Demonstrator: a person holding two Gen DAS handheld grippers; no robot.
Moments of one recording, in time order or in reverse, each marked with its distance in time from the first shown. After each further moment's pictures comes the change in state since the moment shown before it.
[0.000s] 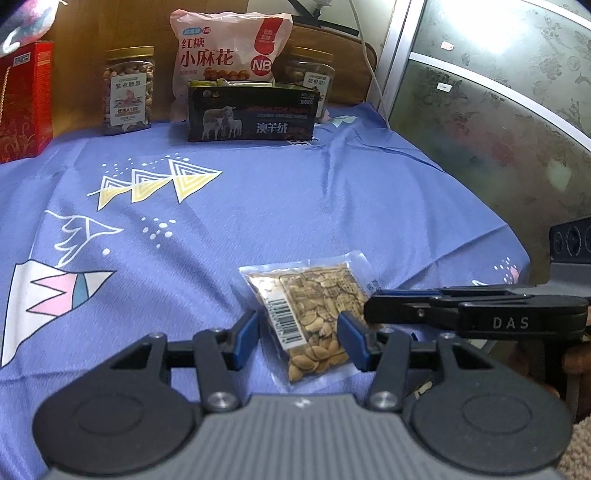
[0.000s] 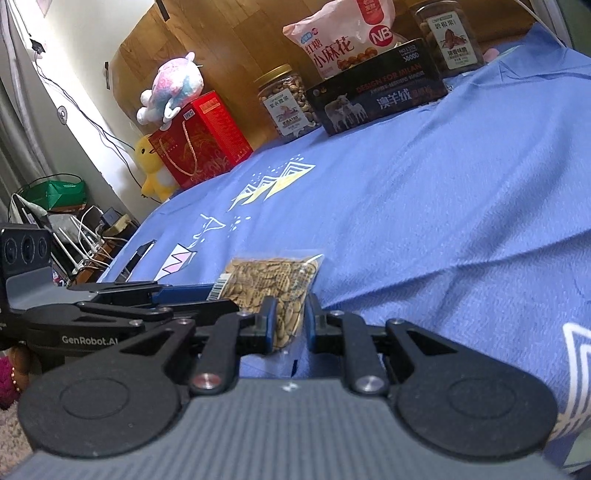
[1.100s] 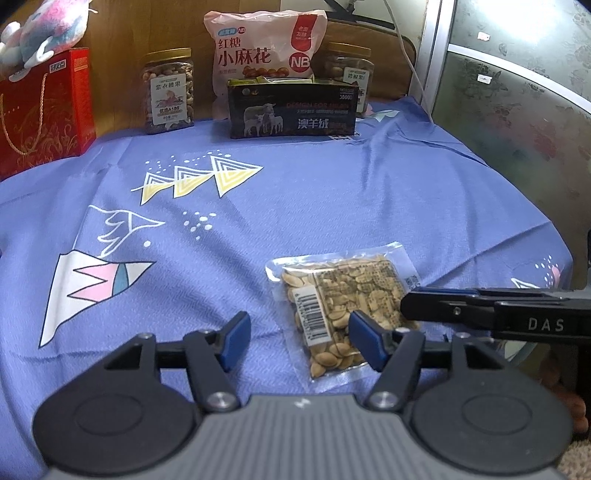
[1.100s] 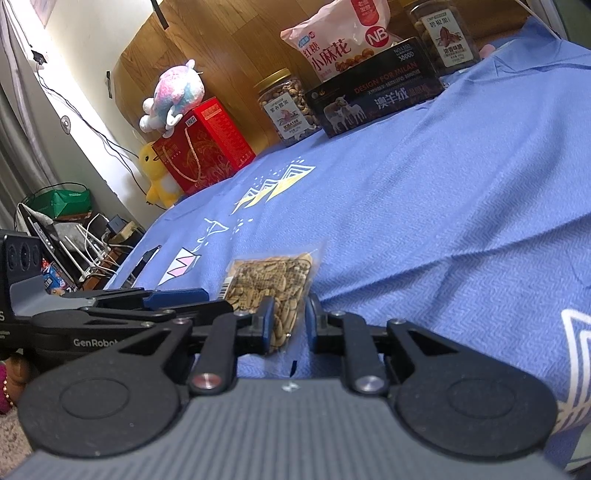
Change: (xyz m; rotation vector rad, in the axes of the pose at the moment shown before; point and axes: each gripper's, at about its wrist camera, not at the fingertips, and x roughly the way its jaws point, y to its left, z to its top) left arm -0.004 -0.007 0.001 -0.007 0.023 0.171; right arm -0.006 -0.004 -0.004 0.028 -0.019 0.023
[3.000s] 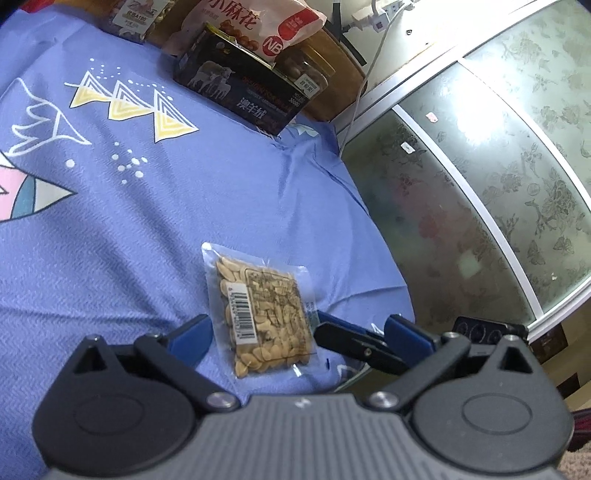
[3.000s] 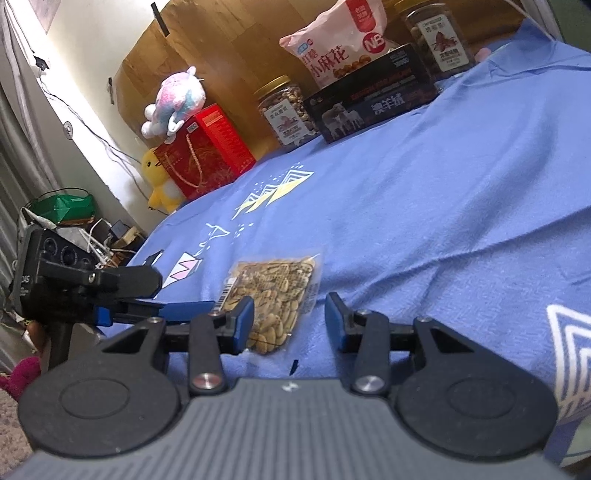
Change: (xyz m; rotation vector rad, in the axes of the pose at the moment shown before) left arm 0.026 0.073 -0.002 -0.360 0.035 -0.637; right arm -0.006 0.001 -0.003 -0.002 -0.015 0.017
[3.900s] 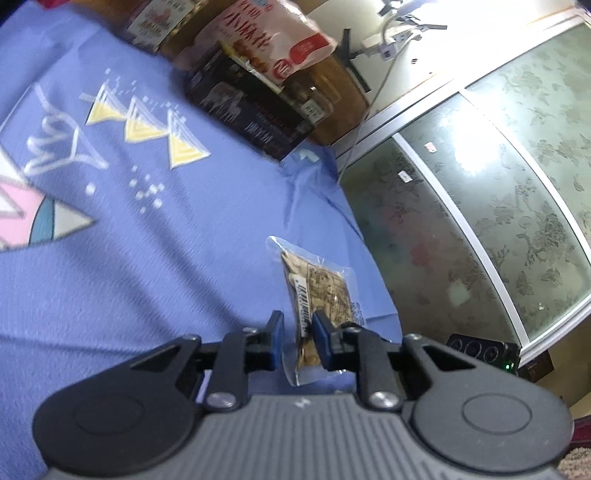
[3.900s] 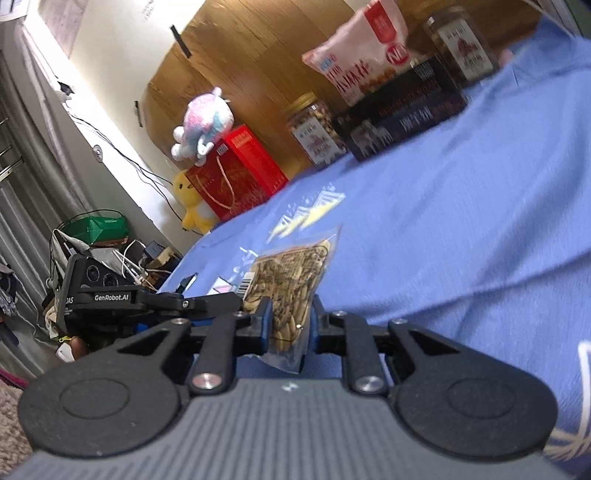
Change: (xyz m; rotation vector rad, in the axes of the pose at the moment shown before) left arm -0.014 0.013 0.016 -0.042 -0.066 -0.038; right arm -0.005 -0.001 0.017 0.017 -0.075 0.115
